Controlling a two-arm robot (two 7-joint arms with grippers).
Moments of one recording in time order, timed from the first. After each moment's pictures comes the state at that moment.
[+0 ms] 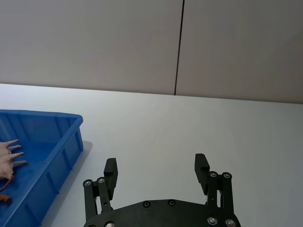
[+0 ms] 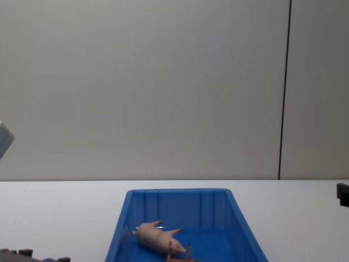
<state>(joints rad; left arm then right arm) -0.02 0.56 0.33 -1.70 -0.52 0.37 0.07 -0.09 0.33 -0.20 -1.80 0.28 0.18 -0.11</state>
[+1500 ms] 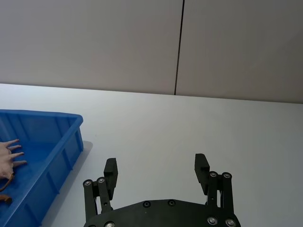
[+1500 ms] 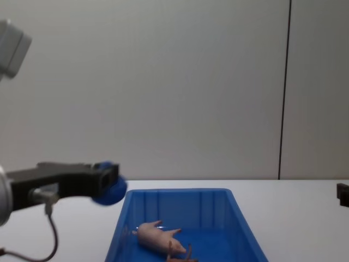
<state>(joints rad) -0.09 0.51 0.32 -1.74 -0.50 0.19 -0.16 -0.09 0.33 -0.20 -1.80 0.28 0.18 -0.11</state>
